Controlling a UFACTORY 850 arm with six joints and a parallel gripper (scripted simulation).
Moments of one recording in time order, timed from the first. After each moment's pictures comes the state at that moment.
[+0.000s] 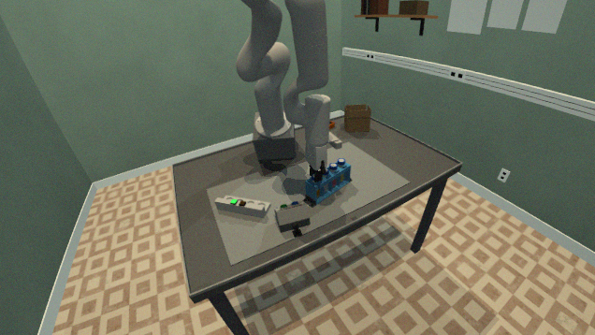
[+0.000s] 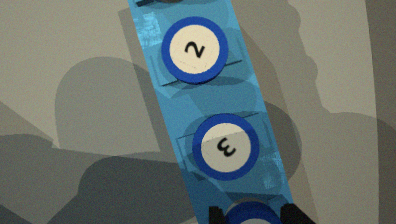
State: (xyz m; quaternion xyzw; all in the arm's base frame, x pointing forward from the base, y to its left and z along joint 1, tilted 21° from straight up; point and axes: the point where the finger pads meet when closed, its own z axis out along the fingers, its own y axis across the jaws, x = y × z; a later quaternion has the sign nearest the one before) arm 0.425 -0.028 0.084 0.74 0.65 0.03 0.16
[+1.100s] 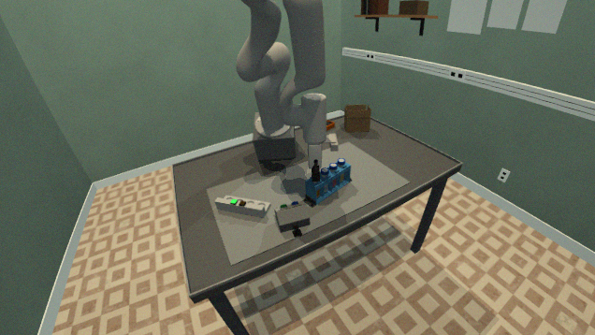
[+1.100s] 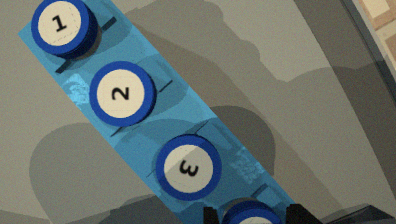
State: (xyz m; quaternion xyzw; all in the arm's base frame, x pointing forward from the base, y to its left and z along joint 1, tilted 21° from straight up) arm 0.424 -0.028 0.085 0.86 0.47 0.09 0.16
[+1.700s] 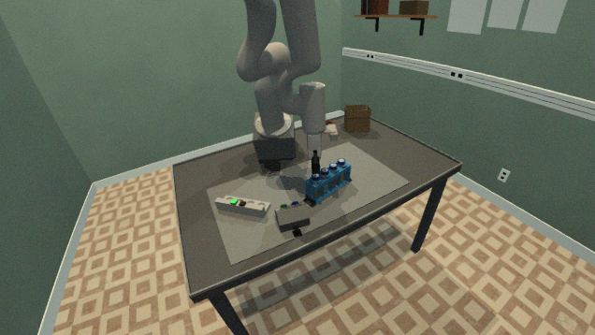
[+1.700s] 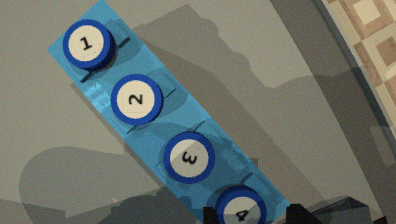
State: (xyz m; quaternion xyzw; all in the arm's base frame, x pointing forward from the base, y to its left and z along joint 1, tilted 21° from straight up) arm 0.412 -0.020 0.121 0.86 0.47 0.10 0.16
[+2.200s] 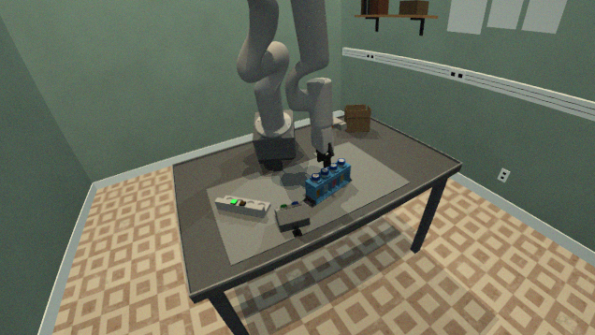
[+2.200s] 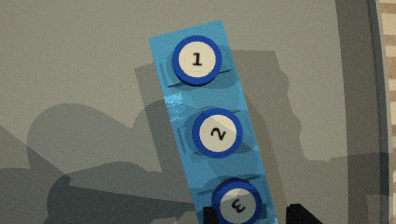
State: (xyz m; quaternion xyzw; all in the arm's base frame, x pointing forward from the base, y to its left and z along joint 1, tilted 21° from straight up) arm 0.404 0.025 0.115 0.72 0.66 0.08 0.18
